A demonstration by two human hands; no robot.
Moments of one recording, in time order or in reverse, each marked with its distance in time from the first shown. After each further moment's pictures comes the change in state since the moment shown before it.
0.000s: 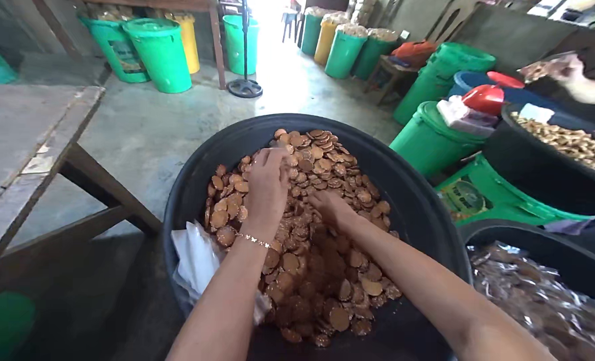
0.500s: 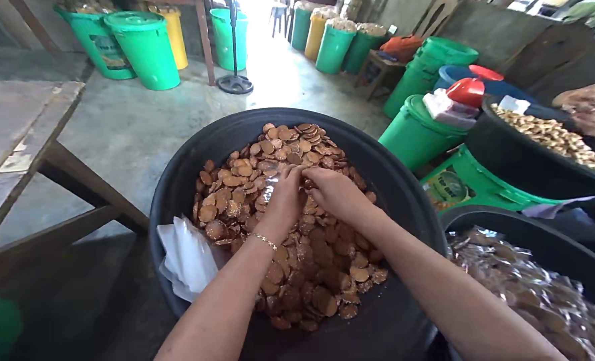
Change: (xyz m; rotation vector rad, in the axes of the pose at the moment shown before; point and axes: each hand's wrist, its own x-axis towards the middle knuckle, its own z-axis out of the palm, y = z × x) left_hand -0.016 0.025 0.035 -0.090 -0.508 -0.112; right_hand -0.067 -0.065 -0.084 0.183 0.217 0.097
